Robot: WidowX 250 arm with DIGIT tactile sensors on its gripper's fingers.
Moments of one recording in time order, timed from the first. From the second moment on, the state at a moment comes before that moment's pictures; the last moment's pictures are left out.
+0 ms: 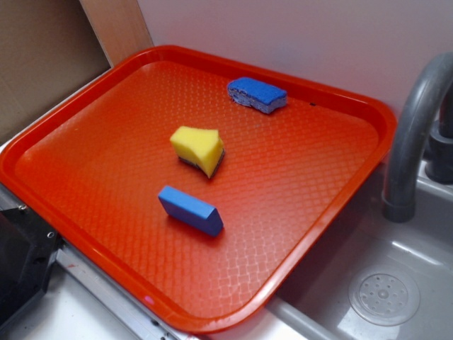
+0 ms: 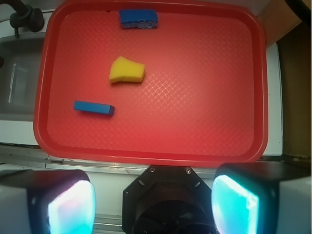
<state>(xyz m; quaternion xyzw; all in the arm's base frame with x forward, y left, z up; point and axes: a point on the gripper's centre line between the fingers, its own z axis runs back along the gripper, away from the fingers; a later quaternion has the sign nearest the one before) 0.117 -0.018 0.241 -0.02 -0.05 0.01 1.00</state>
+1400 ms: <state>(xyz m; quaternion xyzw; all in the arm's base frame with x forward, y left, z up) 0.203 -0.044 0.153 0.01 -0.09 -0.44 0.89</state>
